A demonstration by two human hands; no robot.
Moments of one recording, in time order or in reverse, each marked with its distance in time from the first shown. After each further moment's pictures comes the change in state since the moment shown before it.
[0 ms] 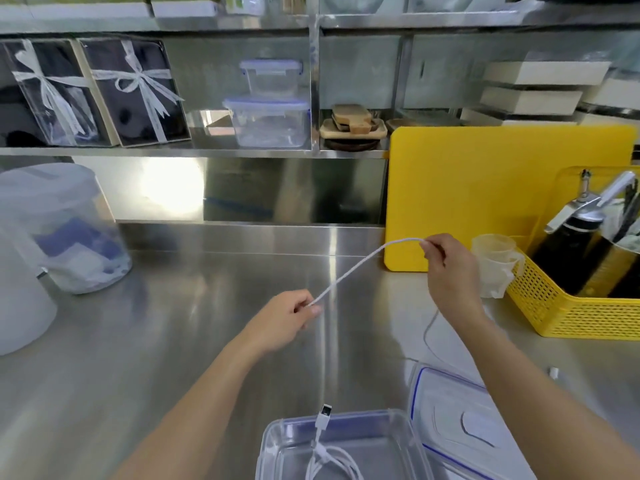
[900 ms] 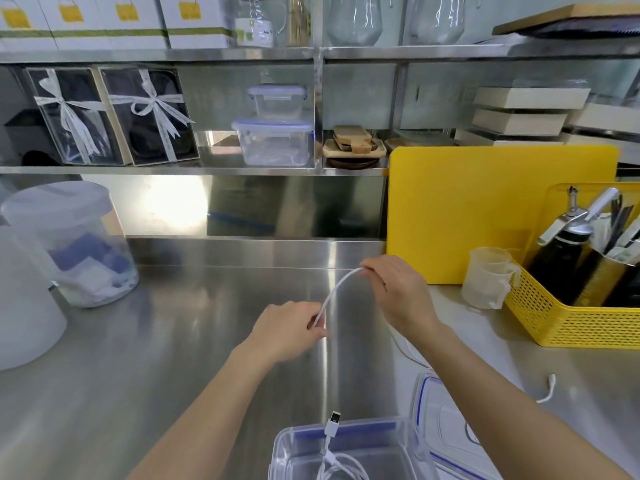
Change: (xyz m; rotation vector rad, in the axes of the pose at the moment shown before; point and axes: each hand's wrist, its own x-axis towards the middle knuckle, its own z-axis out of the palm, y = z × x) left_hand -0.023 0.036 -0.016 0.535 -0.021 0.005; right_hand -0.028 -0.054 0.031 -0.175 -0.026 -0.609
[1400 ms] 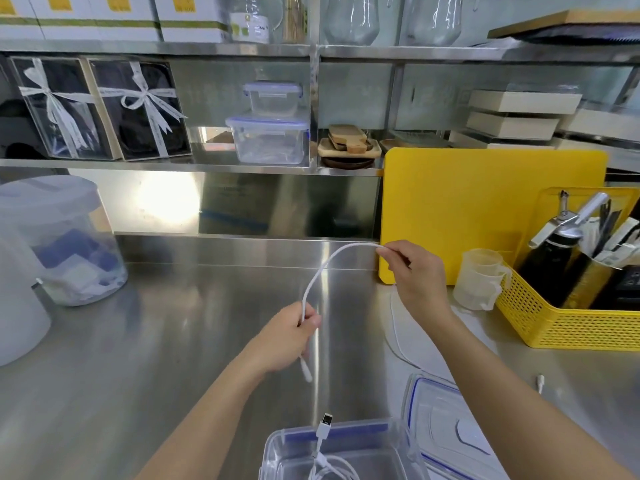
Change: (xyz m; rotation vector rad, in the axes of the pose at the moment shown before) left_hand -0.006 0.002 0.011 -0.720 -0.038 -0.107; right_hand 0.014 0.018 -0.016 0.235 -0.051 0.516
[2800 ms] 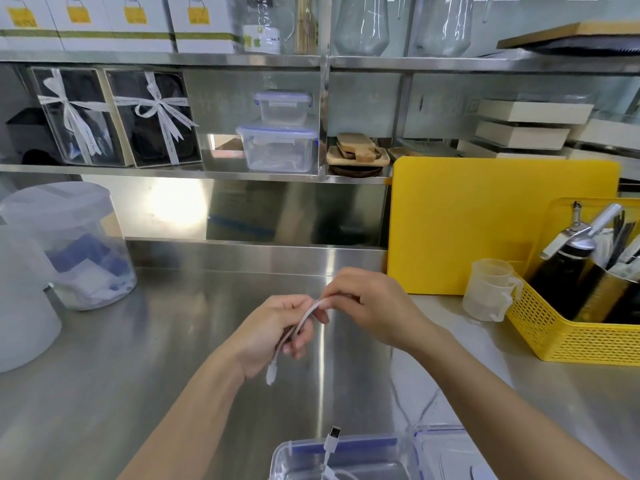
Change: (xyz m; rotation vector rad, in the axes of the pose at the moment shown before) left_hand -0.015 0.017 -0.034 -0.503 -0.138 0.117; right_hand -0.017 -0.059 0.014 -0.084 -0.493 -0.464
